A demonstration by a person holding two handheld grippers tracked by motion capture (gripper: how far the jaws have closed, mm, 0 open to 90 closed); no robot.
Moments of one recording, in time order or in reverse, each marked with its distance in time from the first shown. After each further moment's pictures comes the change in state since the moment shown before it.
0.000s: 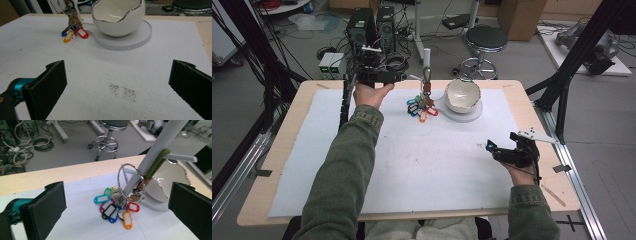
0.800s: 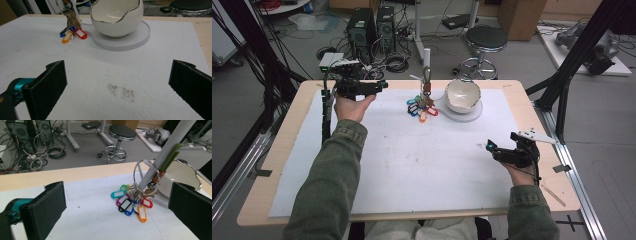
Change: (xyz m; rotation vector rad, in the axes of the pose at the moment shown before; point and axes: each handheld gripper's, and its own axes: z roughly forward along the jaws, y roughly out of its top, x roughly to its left) left arm 0.029 -0.035 -0.042 -0.087 0.059 -0.008; right arm 0.001 -0.001 0.000 -0.007 -0.013 0.001
